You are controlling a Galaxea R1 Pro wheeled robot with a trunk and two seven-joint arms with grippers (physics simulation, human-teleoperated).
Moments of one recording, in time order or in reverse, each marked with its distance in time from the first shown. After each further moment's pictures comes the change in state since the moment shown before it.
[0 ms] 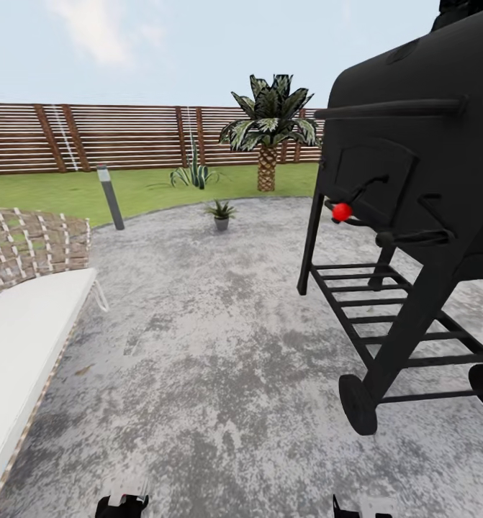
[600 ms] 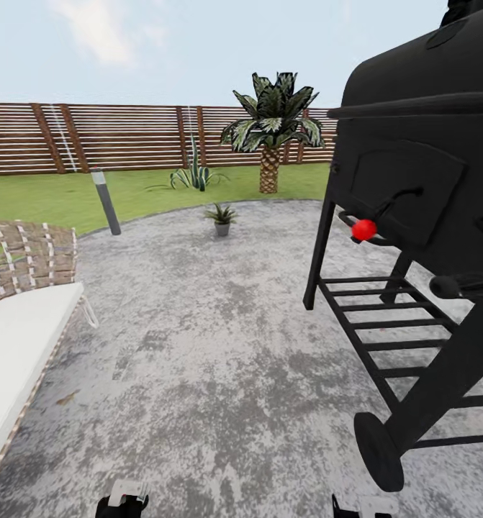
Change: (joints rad) left arm 0.001 0.000 0.000 0.000 0.000 0.000 0.000; right arm 0.000 0.002 0.000 -0.001 -0.001 0.000 0.000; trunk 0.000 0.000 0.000
